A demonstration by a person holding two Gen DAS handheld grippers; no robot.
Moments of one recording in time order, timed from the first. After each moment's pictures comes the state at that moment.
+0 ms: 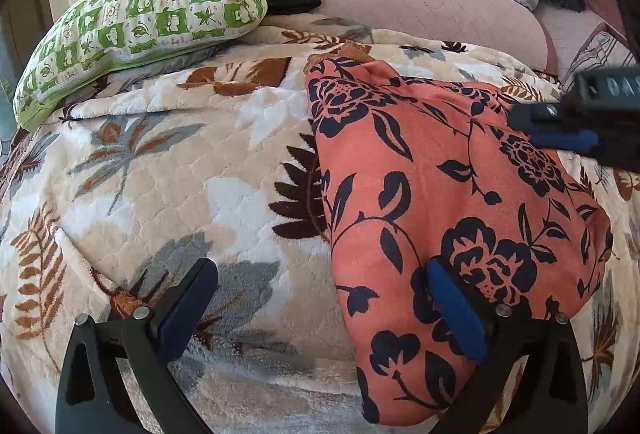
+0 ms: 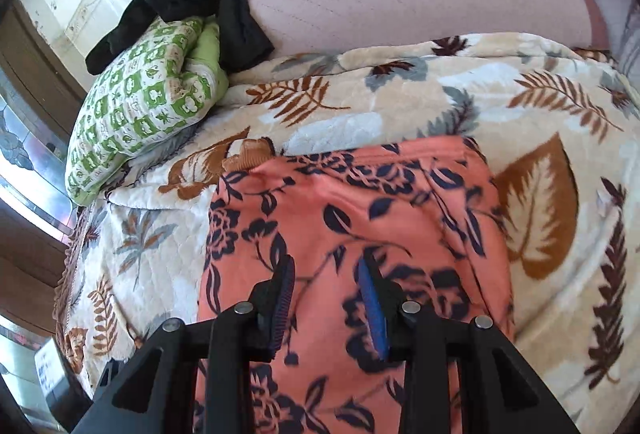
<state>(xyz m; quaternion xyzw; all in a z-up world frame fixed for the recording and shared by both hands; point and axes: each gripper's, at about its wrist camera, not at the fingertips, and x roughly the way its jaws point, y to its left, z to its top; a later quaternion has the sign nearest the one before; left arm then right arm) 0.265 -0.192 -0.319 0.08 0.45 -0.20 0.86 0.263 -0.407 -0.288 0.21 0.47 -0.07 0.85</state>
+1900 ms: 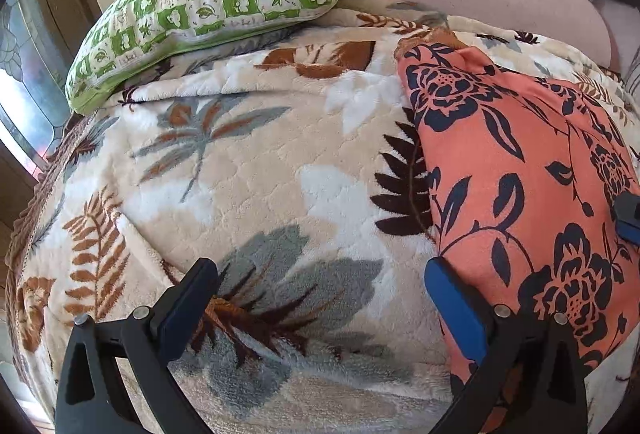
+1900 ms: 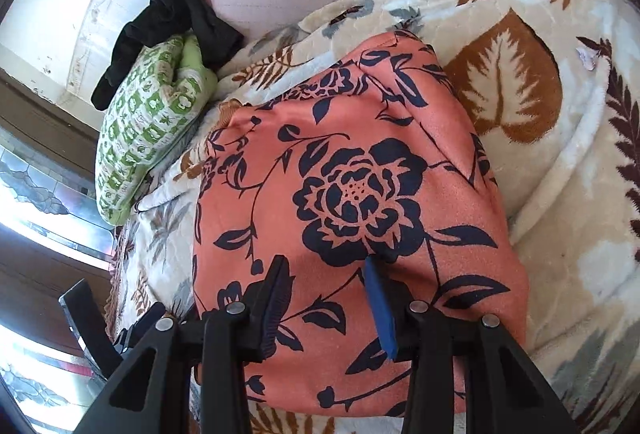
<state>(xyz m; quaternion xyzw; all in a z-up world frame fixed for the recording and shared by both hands) 0.284 -0.169 -0.324 0.13 0.46 -0.08 0.87 0.205 -0.430 -0.328 0.34 0.46 -0.03 0.82</state>
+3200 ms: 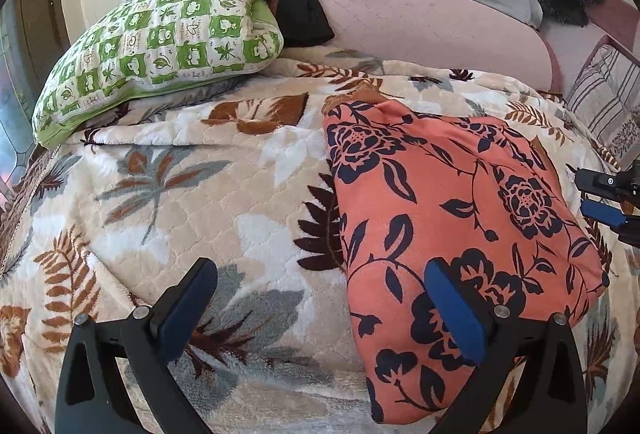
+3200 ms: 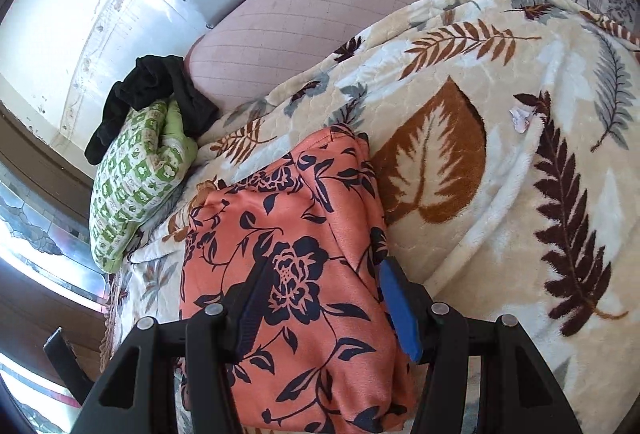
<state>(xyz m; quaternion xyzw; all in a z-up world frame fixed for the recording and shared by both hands) 0.266 -0.187 -0.290 0.09 0.42 -0.19 0.88 0.177 -0.491 -0.303 0.35 0.39 -0.09 0.85</state>
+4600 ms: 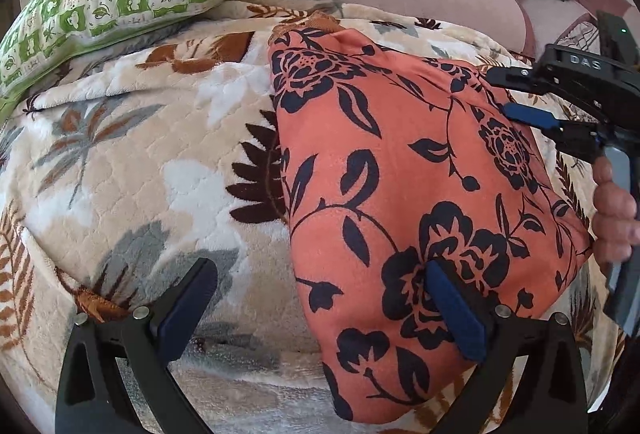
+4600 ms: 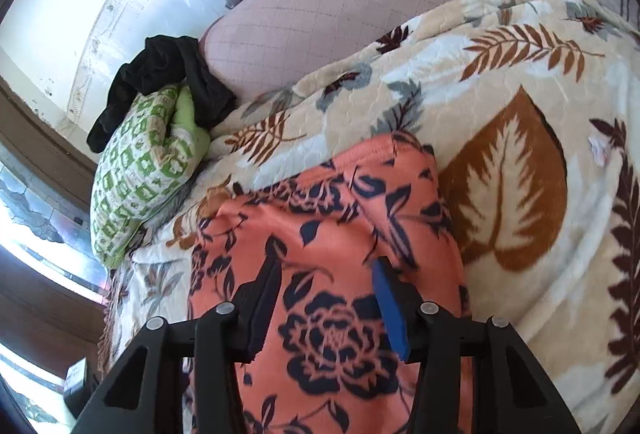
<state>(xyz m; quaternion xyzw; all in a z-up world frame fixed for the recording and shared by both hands) 0.270 -0.202 -0.326 0.07 0.50 -0.26 0.82 0.249 -0.478 -0.316 0.33 0.40 -0.07 0.85</state>
